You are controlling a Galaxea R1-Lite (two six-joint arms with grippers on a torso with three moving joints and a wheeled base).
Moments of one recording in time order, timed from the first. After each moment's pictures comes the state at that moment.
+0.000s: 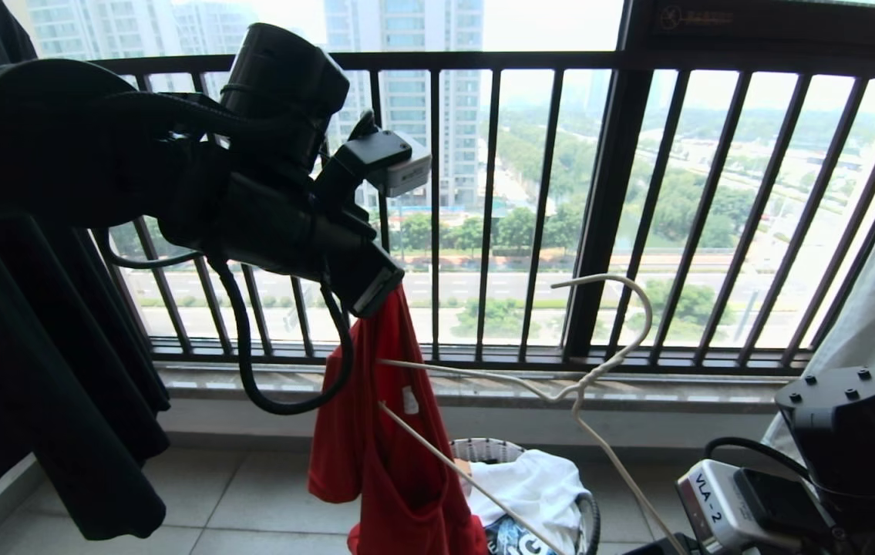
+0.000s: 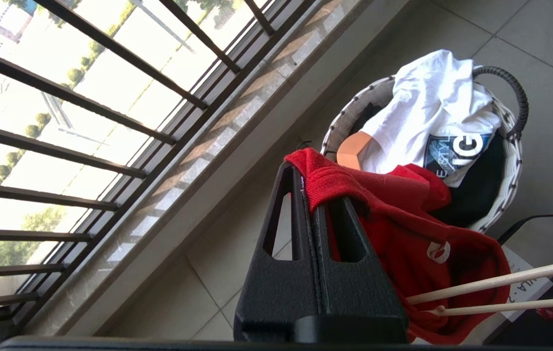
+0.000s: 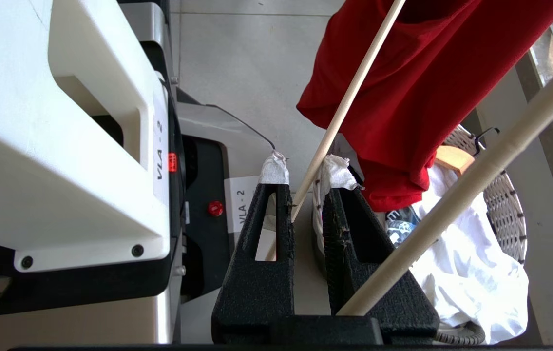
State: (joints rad) left arm -0.62 1.77 -1.71 0.50 0.06 0.40; right arm 0.54 1.41 -0.49 -0.19 0.71 -0.62
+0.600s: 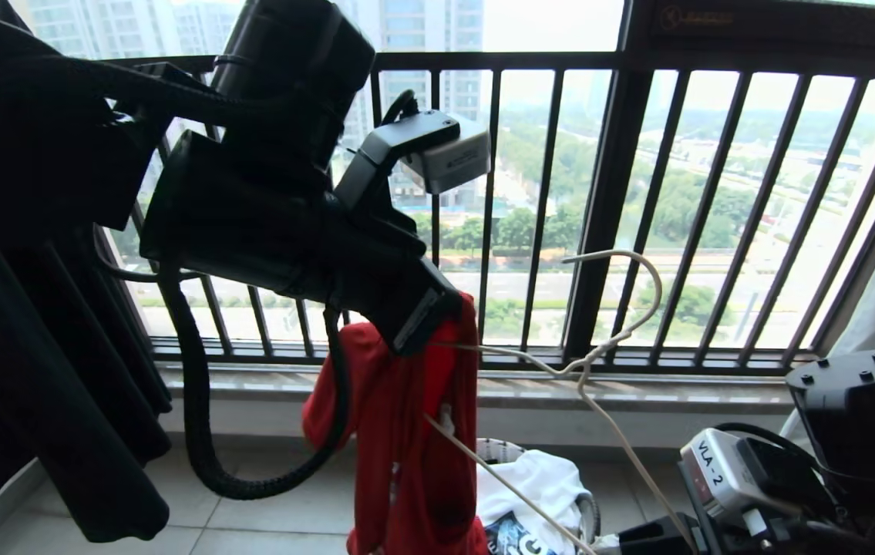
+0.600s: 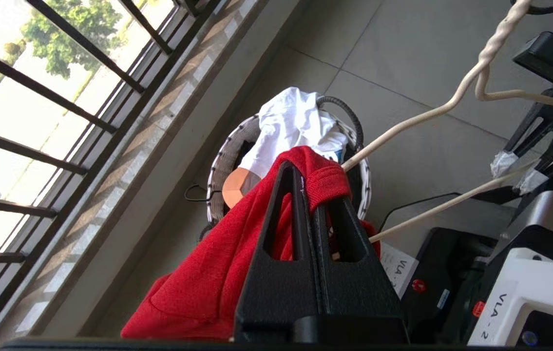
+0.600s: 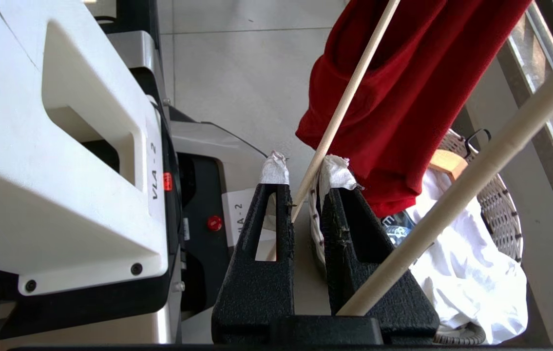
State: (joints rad) left arm -0.77 1.69 -1.67 0.52 -0.17 0.31; right arm 0.51 1.40 -0.52 -0.20 0.71 -0.55
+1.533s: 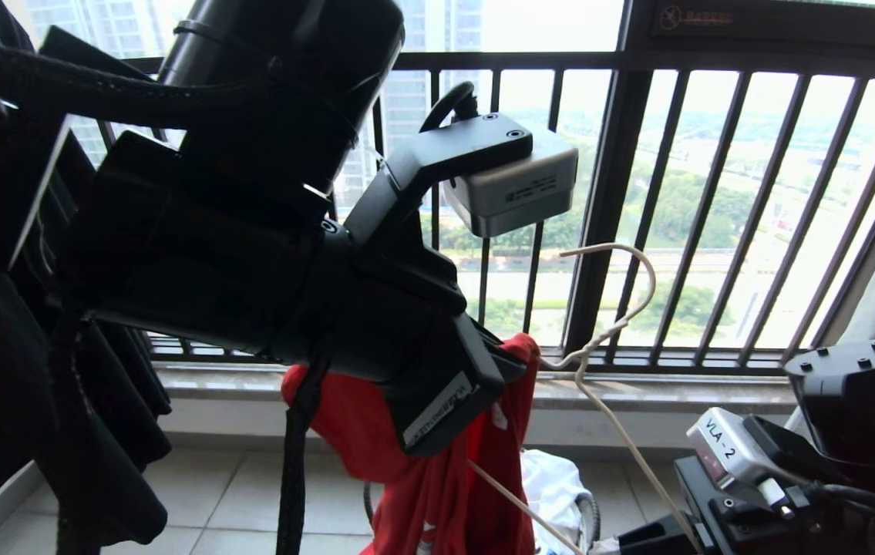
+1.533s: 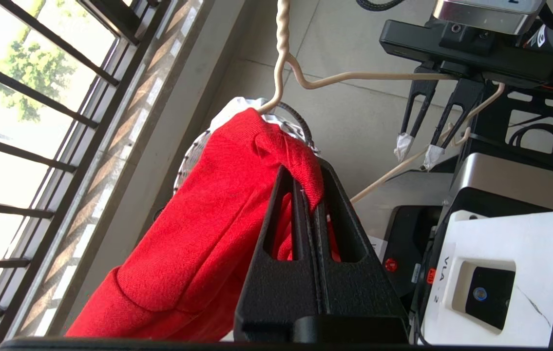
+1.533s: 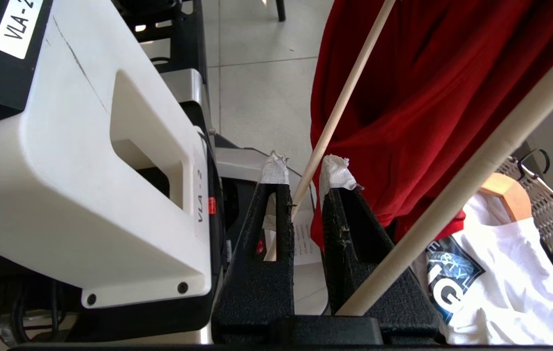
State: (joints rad) left arm -0.93 1.62 -1.62 0.56 -0.18 0.34; right arm 0.49 1.41 -0.54 -0.20 0.85 -0.46
